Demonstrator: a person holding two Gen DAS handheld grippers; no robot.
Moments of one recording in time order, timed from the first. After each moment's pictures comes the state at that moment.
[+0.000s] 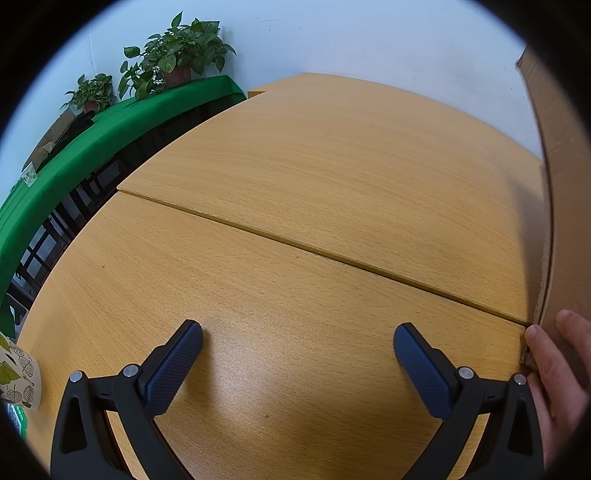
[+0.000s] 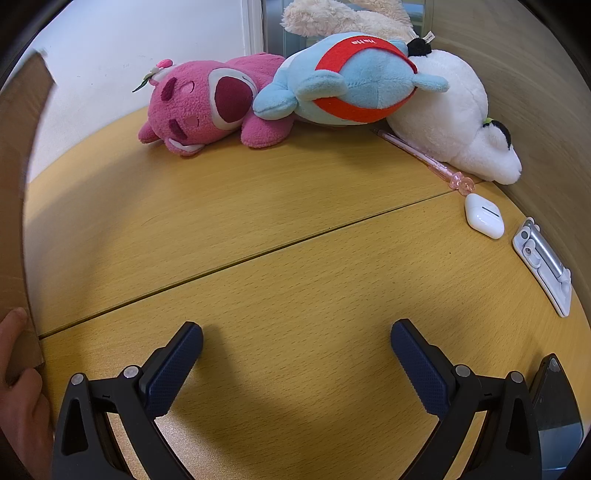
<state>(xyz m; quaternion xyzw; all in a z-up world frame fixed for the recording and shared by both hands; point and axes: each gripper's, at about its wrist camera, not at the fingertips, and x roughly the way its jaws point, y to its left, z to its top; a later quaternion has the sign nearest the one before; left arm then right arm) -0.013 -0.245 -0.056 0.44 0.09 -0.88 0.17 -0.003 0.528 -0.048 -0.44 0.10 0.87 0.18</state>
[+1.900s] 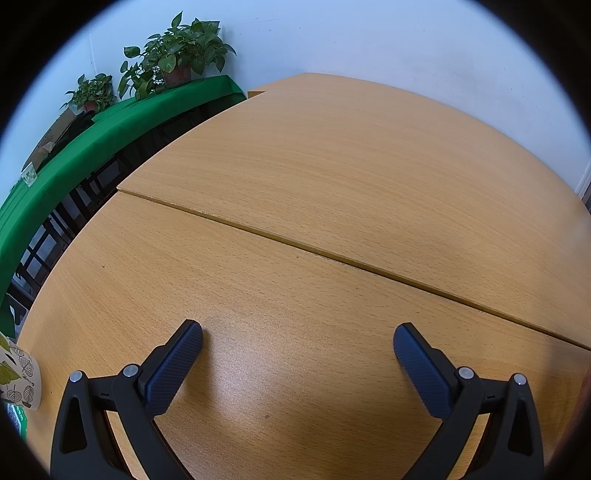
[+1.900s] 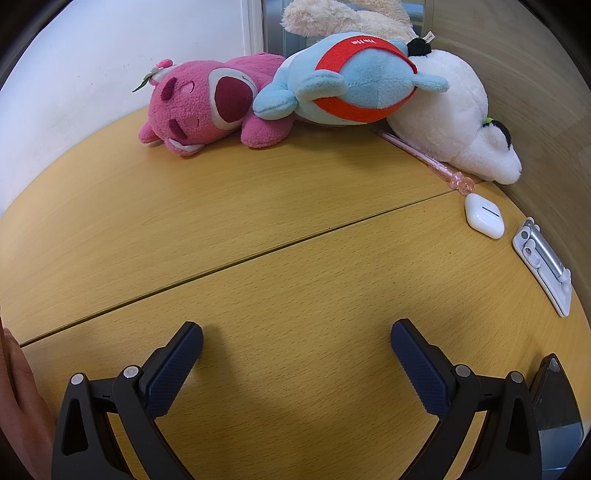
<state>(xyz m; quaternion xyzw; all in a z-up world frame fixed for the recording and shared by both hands) -0.012 -0.245 -0.056 0.44 0.09 -0.88 0.17 -0.002 0.527 -0.045 -0.45 0.10 0.87 0.18</state>
